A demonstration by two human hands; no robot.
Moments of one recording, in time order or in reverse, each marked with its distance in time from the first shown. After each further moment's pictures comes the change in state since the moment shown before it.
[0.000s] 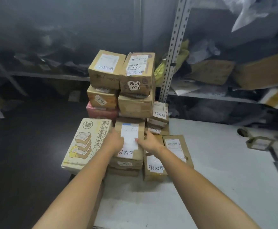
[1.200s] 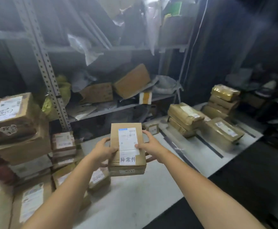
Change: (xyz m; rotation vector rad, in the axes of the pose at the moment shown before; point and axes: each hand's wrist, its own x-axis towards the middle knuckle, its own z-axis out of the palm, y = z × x) left_hand -0.170 0.229 0.106 -0.339 -0.621 0.339; right_hand -0.237 0.147 -0.251 0.389 0.512 0.034
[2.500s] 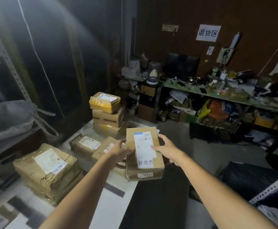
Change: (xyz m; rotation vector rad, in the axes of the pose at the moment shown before) left_hand 0.174 0.311 0.679 0.413 -0.627 0.177; right_hand 0.013 0.195 -0.661 0.206 0.674 0.227
